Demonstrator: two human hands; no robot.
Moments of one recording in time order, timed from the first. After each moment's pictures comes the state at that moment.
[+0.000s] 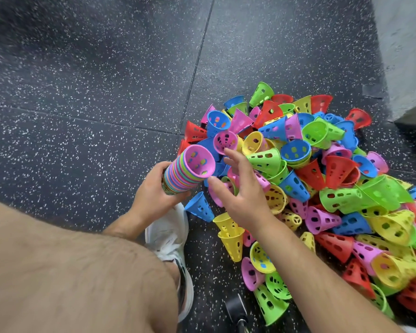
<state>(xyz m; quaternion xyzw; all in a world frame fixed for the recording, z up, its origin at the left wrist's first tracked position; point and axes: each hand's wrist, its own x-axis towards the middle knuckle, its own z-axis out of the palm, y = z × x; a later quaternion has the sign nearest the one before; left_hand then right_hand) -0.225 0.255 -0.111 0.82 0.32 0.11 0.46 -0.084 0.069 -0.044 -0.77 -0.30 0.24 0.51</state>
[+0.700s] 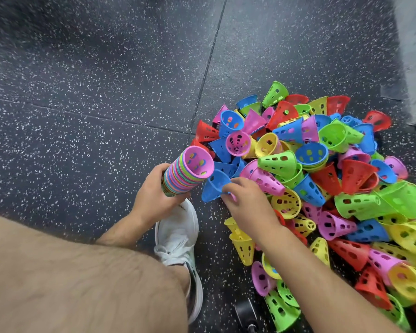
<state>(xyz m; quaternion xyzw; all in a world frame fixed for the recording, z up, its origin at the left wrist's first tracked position) -0.244 0.272 -0.113 0.81 0.37 0.10 0.44 -0.089 0.076 -0.079 -0.85 -0.41 0.20 0.26</state>
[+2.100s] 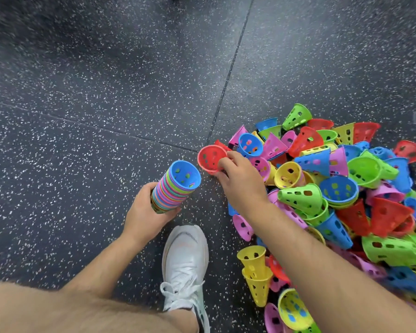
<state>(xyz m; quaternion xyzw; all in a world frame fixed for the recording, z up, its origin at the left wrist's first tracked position) -0.260 0.316 -0.124 0.76 0.49 0.09 0.42 -0.033 0.194 -0.088 -0.84 -0.47 0.10 0.25</state>
